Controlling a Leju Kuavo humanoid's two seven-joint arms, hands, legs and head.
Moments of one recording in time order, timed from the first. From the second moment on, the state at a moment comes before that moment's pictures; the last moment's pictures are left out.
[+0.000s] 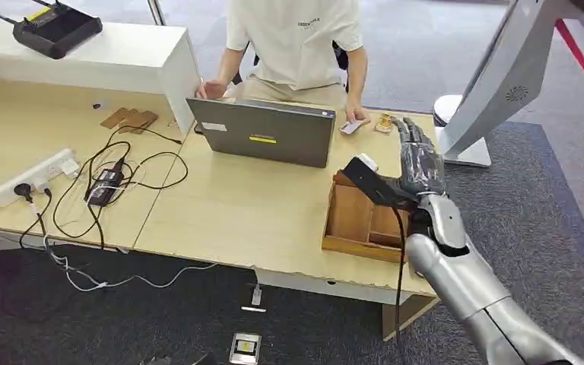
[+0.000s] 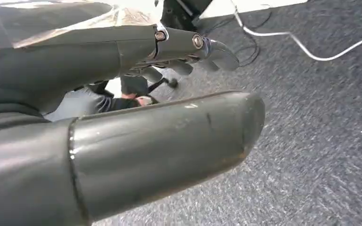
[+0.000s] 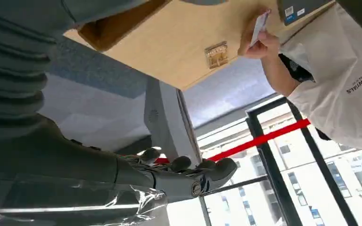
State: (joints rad) left arm -0.20 0.07 -0.99 -0.33 -0.19 0.58 0.33; right arm -0.73 -0.20 0.84 -1.08 0.77 -0.30 0.36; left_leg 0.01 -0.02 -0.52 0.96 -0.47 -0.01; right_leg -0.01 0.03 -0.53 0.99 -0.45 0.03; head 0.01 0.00
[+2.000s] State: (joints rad) left arm -0.16 0.08 -0.89 -0.33 -0.11 0.60 0.35; right arm -0.27 -0.35 0.64 -1.48 0.93 -0.11 0.37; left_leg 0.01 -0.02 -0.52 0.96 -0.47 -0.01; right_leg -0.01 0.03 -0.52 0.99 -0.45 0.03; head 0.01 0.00
